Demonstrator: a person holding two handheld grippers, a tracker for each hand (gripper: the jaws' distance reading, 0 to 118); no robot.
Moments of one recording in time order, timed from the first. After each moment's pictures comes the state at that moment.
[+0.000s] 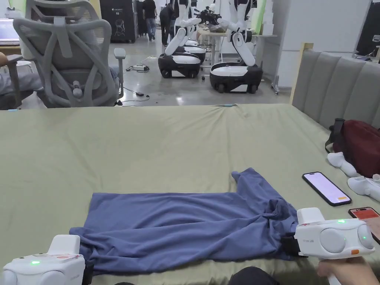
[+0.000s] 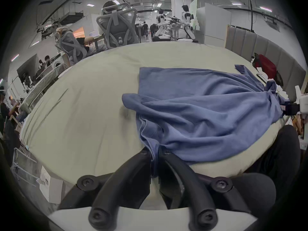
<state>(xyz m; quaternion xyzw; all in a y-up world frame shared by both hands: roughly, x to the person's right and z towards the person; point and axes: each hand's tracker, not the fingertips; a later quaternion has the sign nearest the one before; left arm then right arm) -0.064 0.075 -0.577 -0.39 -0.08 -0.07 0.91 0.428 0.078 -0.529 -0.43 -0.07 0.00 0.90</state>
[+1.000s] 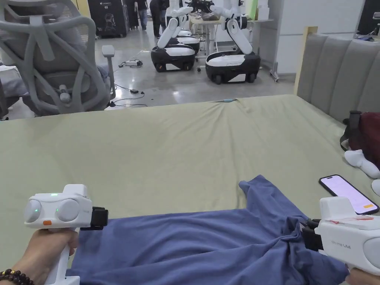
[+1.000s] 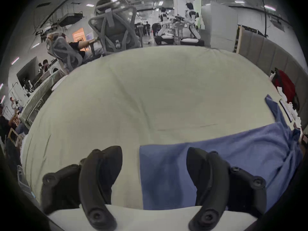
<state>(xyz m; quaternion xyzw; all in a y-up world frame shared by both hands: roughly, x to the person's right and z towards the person) -0.026 0.106 -0.808 -0.41 -0.07 -0.09 0.91 0.436 0.125 -0.571 -0.35 -0.05 -0.04 0.93</state>
